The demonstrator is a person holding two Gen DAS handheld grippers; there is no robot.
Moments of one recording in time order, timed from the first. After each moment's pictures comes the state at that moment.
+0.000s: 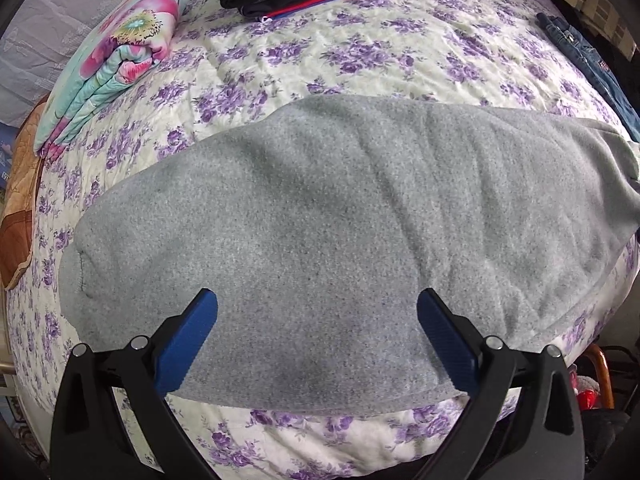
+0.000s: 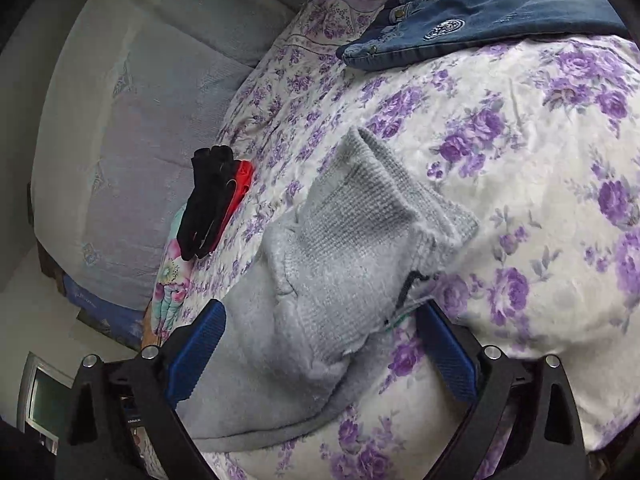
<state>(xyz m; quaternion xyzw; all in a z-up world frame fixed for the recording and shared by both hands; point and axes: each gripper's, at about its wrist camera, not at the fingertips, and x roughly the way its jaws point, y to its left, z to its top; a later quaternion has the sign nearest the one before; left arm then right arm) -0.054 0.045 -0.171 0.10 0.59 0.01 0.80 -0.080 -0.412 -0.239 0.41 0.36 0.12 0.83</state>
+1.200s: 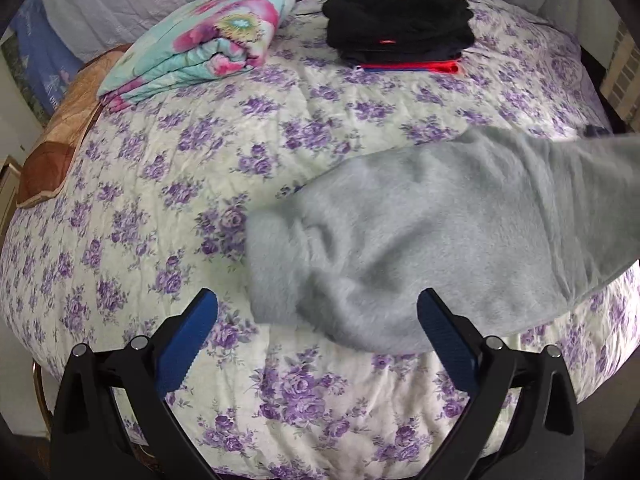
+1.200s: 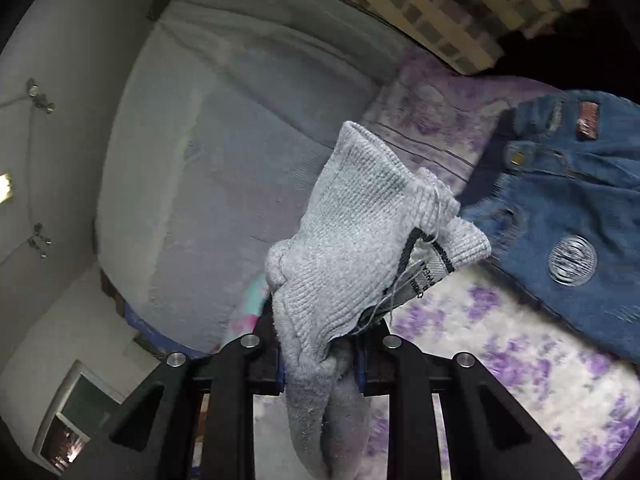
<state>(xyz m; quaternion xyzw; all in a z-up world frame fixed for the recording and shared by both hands) -0.067 0.090 -0.126 -0.02 0.53 0.12 0.84 0.038 -0.505 -0.122 0.41 0.27 0.18 0.85</state>
